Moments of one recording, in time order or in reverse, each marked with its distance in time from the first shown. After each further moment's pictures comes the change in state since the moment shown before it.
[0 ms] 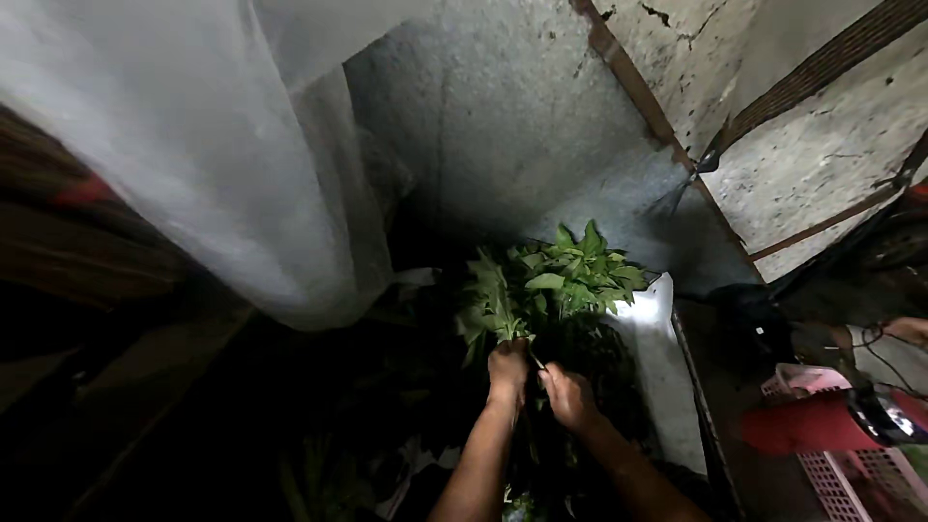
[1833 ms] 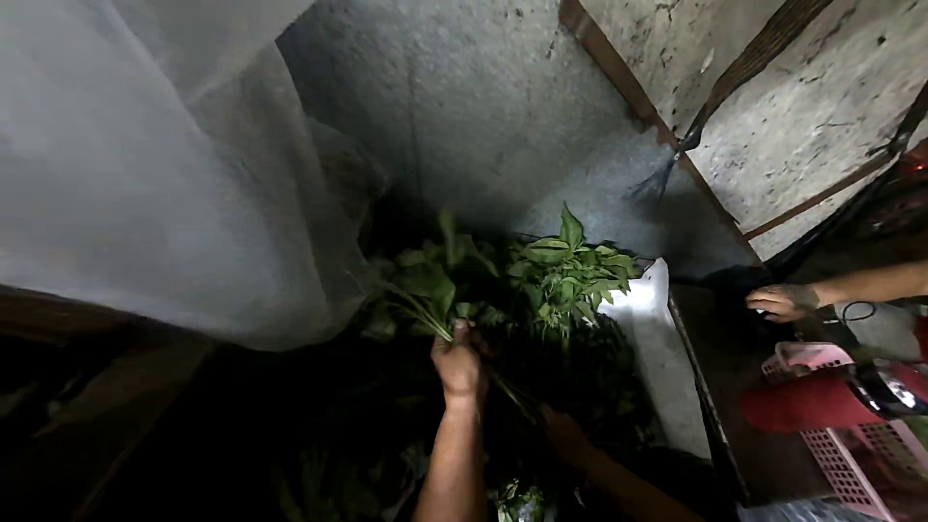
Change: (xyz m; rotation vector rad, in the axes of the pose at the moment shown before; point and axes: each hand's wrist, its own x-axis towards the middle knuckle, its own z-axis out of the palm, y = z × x) left_hand 0.005 0.030 -0.033 -0.400 0.164 0.289; right_hand -0.038 0.029 0.055 0.178 -0.431 0.165
